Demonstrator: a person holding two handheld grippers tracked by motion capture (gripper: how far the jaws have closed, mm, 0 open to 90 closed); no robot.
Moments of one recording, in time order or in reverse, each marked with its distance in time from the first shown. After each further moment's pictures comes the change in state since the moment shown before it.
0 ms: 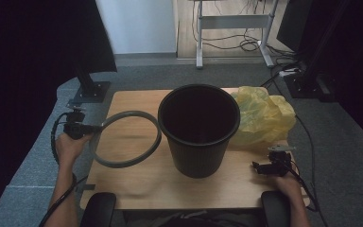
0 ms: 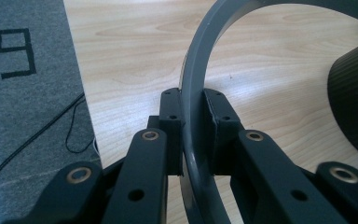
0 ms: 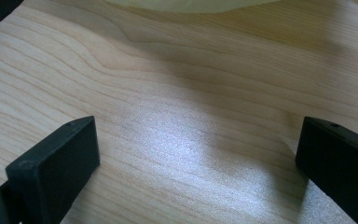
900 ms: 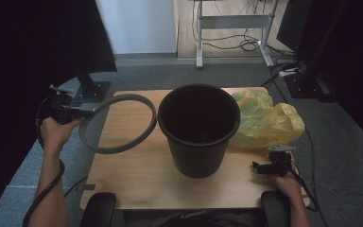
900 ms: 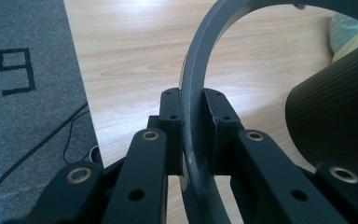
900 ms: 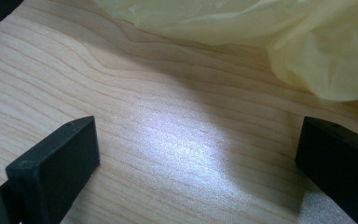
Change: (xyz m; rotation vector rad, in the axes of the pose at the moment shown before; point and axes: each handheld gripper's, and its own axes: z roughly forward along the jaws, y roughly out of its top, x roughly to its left) left arm -0.008 0.042 -0.061 -0.044 -0.036 -0.004; right arm 0.000 0.000 0.000 0.001 0.001 -0.001
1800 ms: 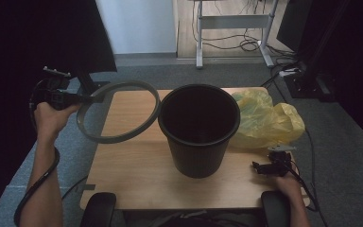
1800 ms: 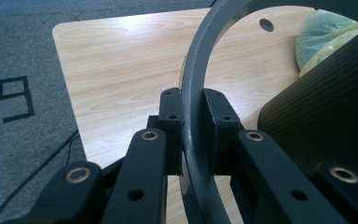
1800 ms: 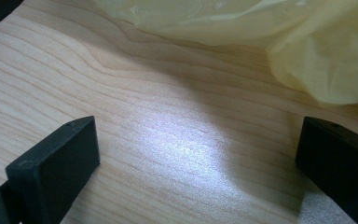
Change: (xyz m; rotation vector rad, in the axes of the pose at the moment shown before) left arm -0.036 0.039 -0.029 -0.034 -0.019 0.069; right arm 0.000 0.000 0.000 0.001 0.000 0.002
